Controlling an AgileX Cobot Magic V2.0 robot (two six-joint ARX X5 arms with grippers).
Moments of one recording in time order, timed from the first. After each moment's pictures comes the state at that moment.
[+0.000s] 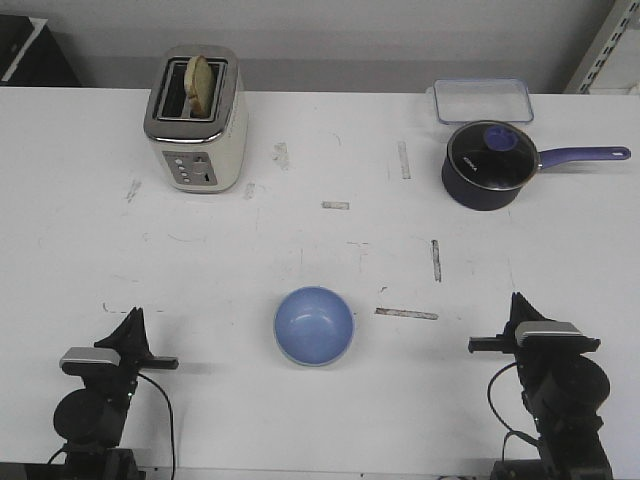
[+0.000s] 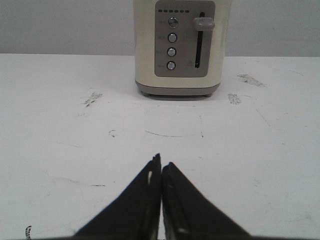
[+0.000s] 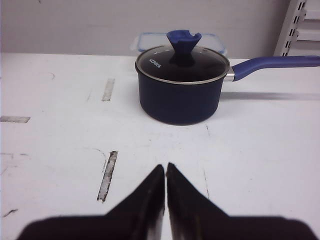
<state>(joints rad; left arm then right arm) 0.00 0.01 0.03 0.04 0.01 -0.01 0.04 0.42 0.45 -0.26 0.03 0.02</state>
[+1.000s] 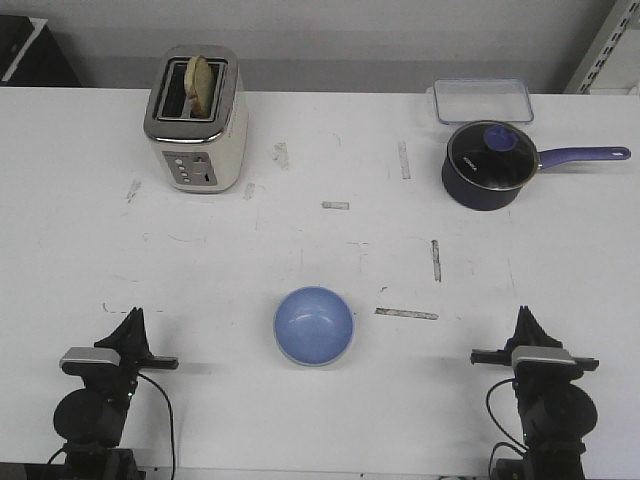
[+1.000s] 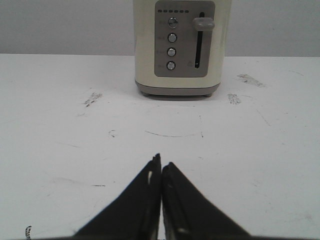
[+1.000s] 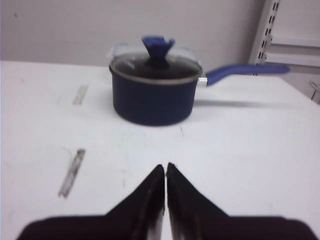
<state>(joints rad) 0.00 0.01 0.03 0.04 0.01 -0.01 -0.05 0.21 0.16 -0.07 0.03 -0.05</state>
